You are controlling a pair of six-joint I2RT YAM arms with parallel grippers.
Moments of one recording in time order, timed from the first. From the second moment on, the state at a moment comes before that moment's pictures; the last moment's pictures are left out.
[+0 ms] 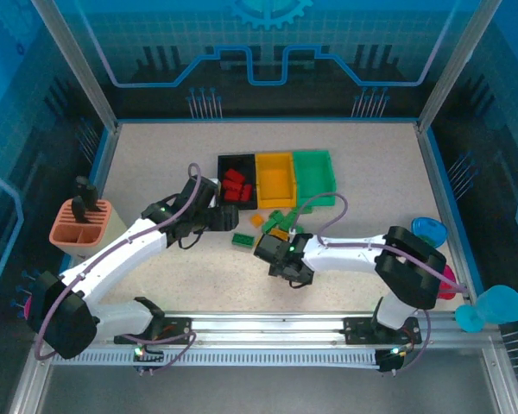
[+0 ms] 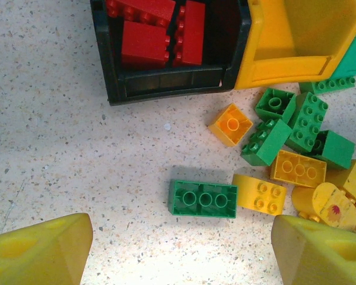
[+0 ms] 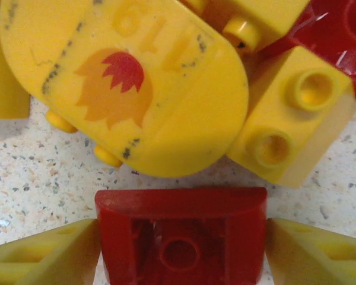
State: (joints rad) left arm -0.53 1.22 0.93 -0.65 -0.05 -0.54; right arm 1.06 1.65 0.91 -0.71 0.23 1.30
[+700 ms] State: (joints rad) left arm -0.54 1.01 0.75 -0.56 -0.03 -0.54; right arm 1.13 1.67 1.18 -0.86 0.33 1.17
